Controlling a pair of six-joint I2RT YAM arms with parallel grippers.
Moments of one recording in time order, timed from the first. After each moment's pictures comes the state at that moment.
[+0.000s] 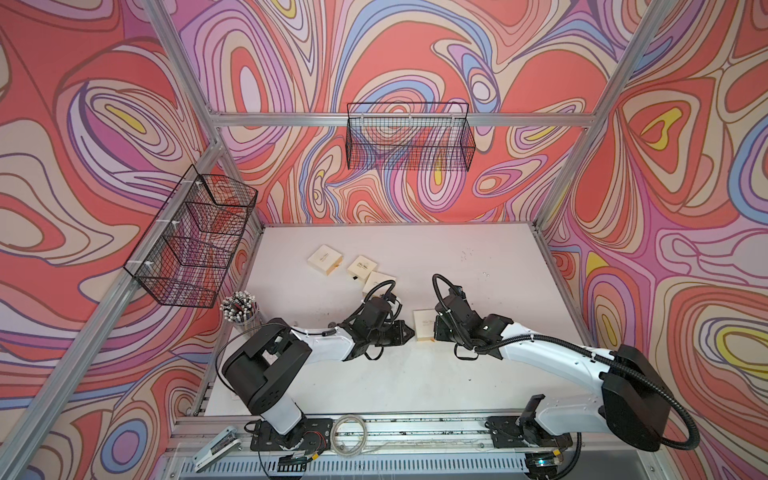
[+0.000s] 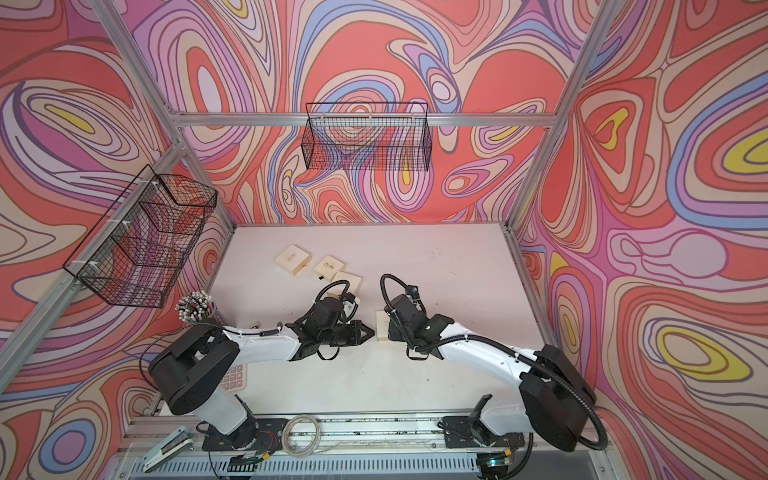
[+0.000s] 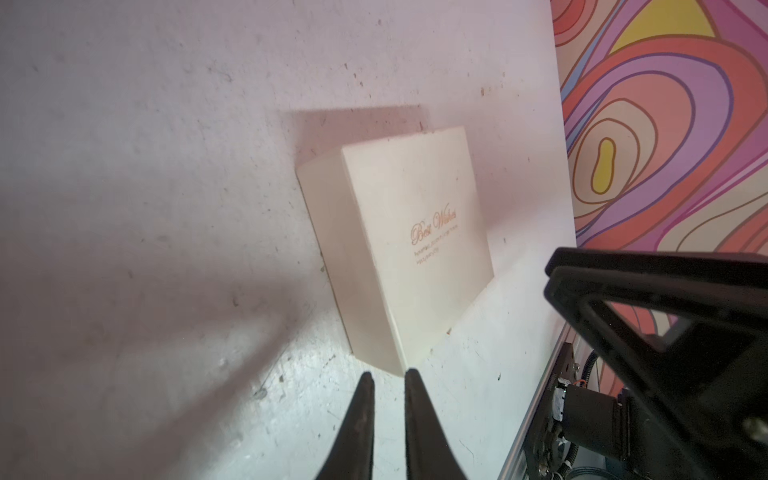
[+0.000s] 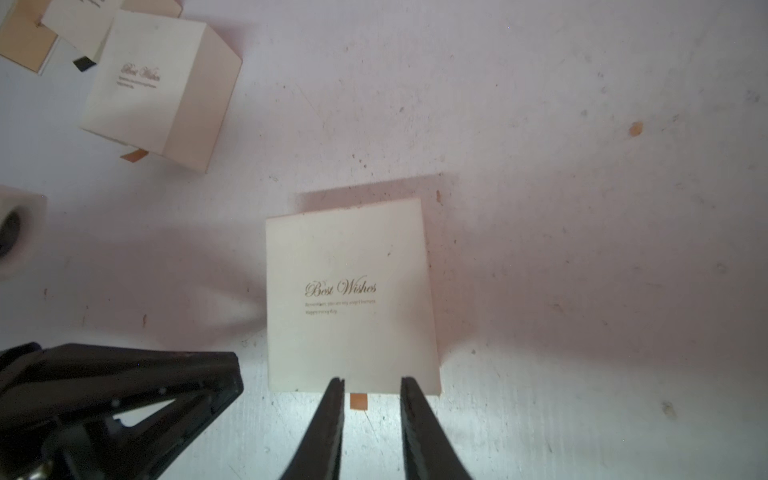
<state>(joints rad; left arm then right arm) -0.74 1.65 0.66 0.28 0.37 -0.82 0.78 1.35 0.76 -0.41 0.23 0.78</state>
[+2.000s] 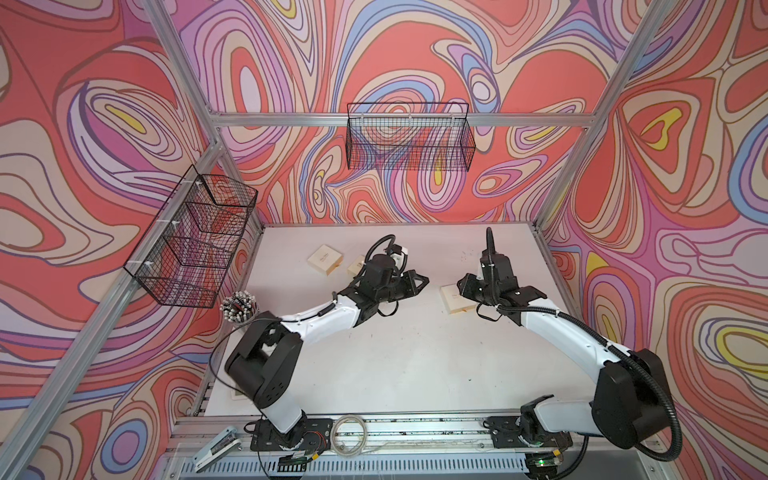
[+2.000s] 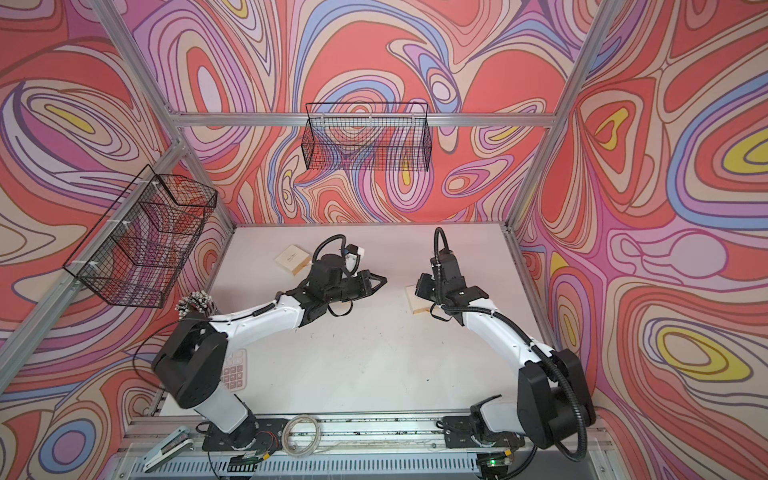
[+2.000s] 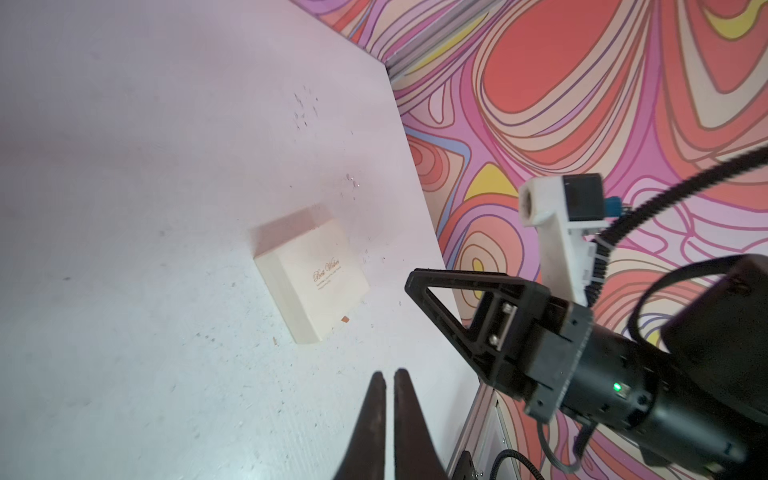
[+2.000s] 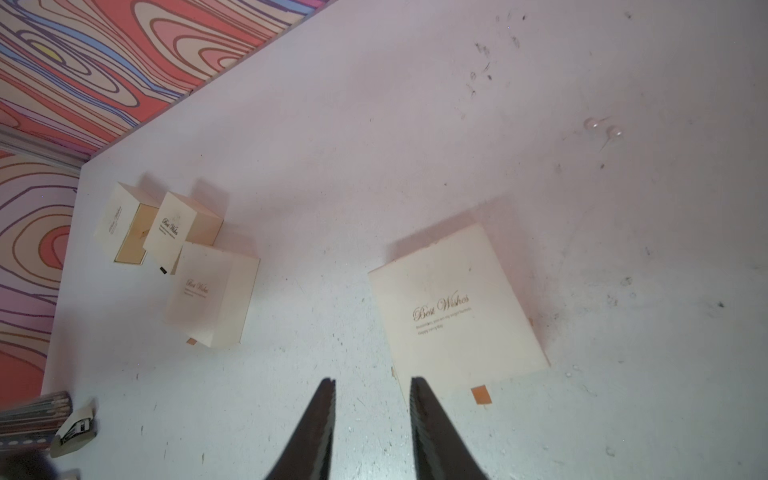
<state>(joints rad) -0.65 1.55 0.96 0.22 0.35 -0.88 0.35 1.37 0.91 -0.32 -0.03 0.58</state>
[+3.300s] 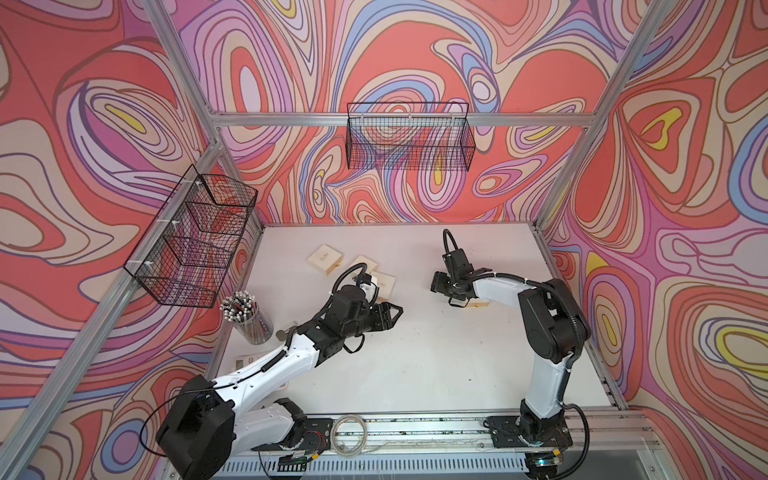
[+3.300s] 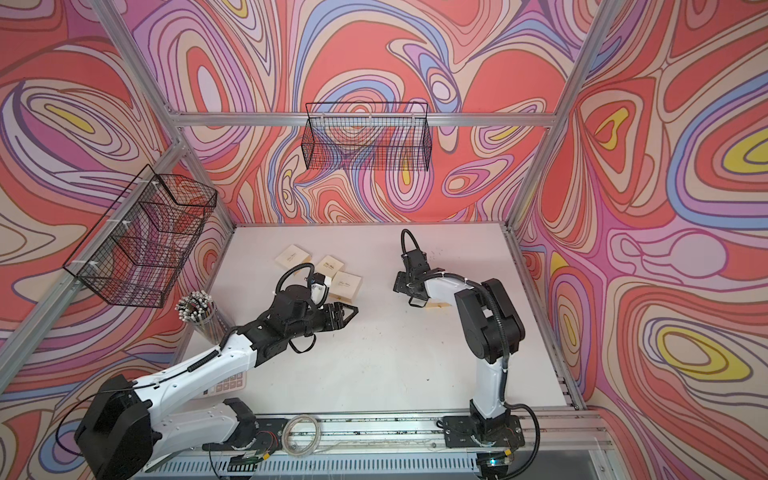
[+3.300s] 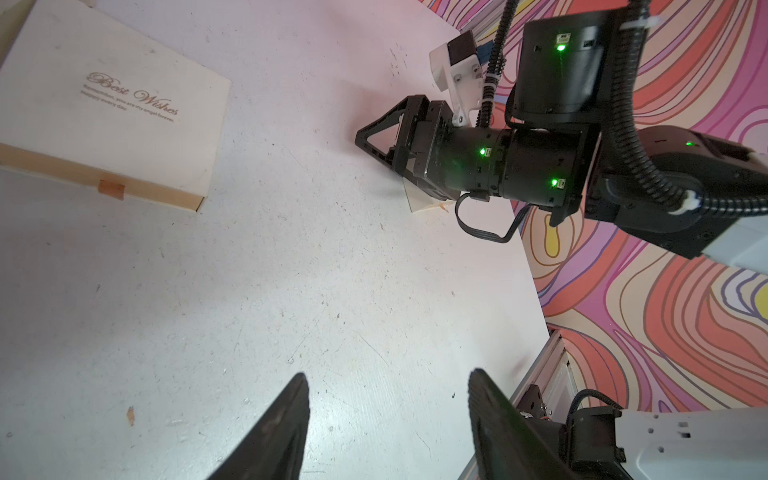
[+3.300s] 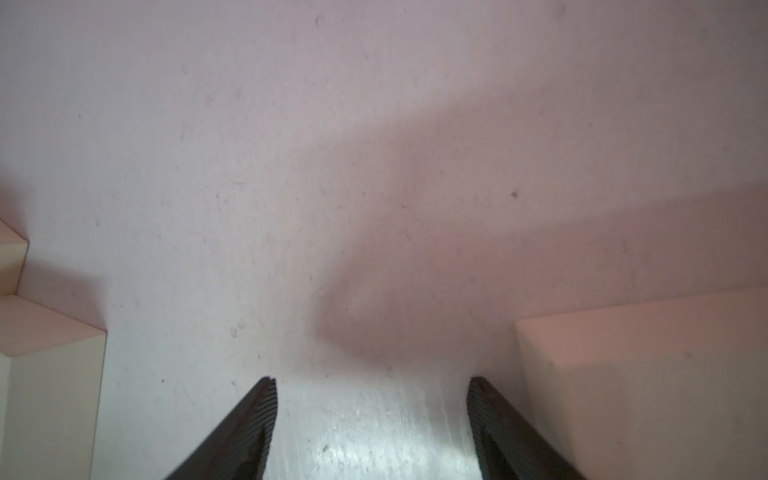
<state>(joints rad) -0.65 1.18 0.68 -0.04 0.24 -0.77 0.37 1.93 1.20 -0.26 0.02 0.59</state>
